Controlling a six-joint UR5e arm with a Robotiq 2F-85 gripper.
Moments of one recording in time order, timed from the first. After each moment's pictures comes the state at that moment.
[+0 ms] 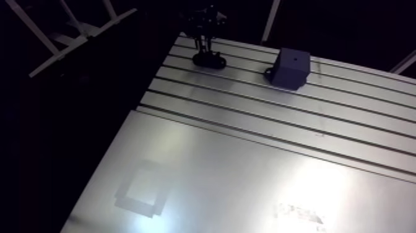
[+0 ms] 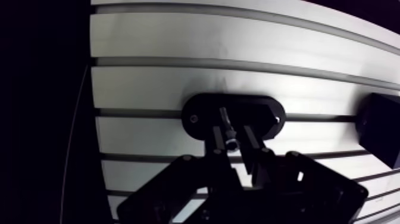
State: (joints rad) arm 0.25 -0.98 1.56 -2.18 -1.64 -1.38
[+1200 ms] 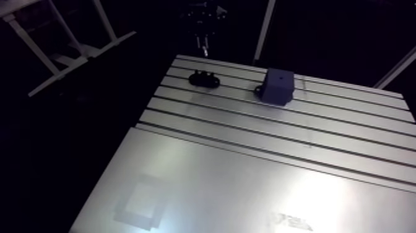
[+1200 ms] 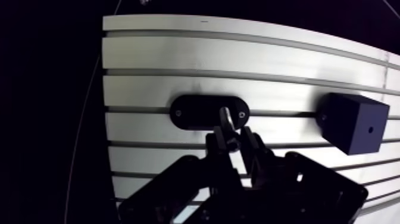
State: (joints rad) arm 0.22 -1.08 1.52 -2.09 -1.64 -1.41
